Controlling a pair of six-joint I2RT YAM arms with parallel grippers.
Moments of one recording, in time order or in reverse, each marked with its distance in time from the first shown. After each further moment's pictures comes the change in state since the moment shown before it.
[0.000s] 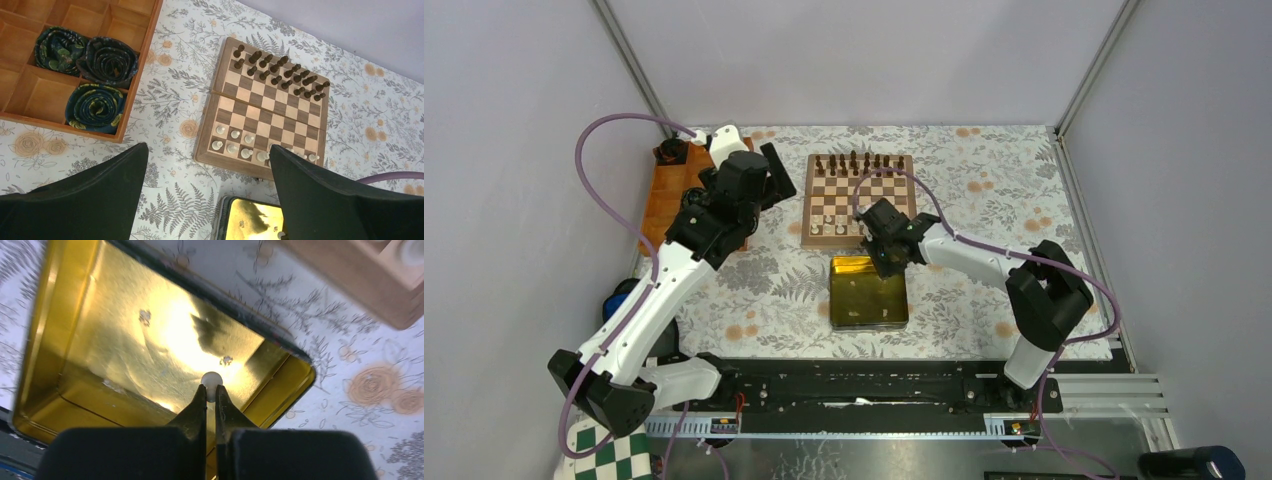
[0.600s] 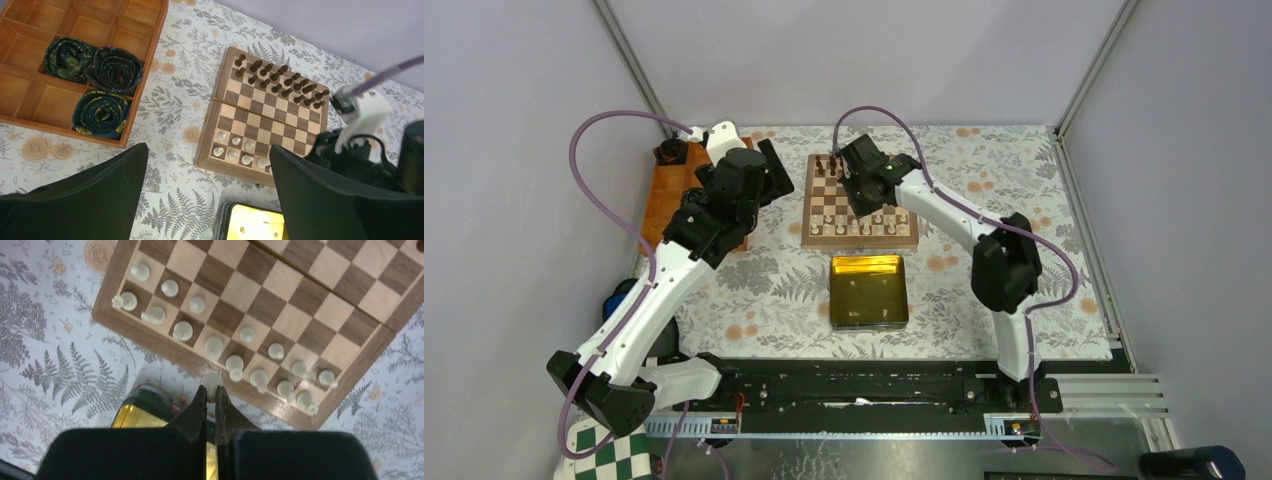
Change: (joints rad) left arm 0.000 0.005 0.036 -0.006 -0.027 0.016; right arm -0.081 0.280 0.626 -0.161 0.037 -0.043
